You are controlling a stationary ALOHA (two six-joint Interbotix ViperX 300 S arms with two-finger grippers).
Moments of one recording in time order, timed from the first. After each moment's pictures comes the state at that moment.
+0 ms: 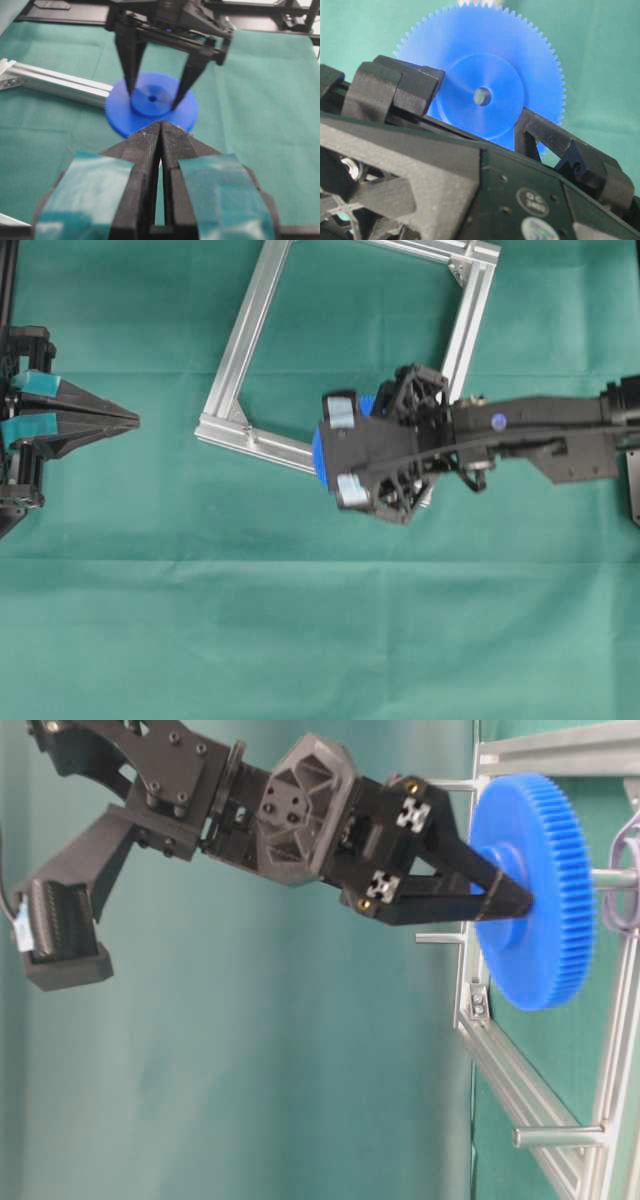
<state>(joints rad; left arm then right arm) 0.04 -0.96 1.18 -0.02 -0.10 -0.01 0.05 0.07 0.34 -0.23 0.79 0.62</state>
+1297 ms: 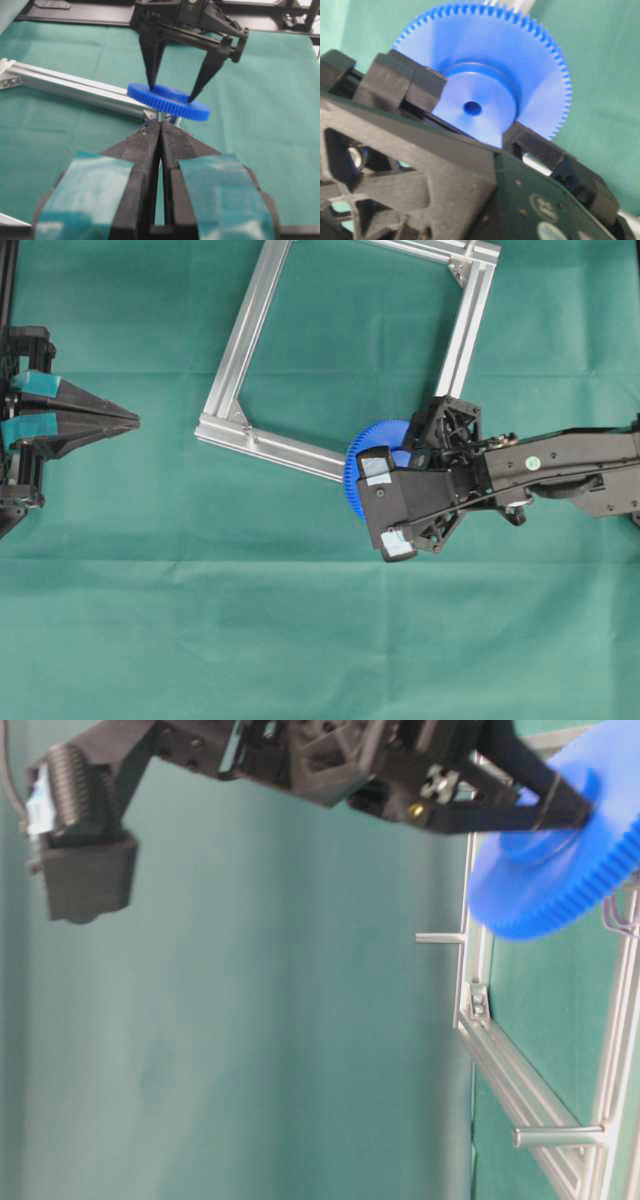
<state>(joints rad) 0.04 -0.96 1.18 -0.02 -0.10 -0.01 0.12 0.01 0.46 -0.32 0.77 0.76</state>
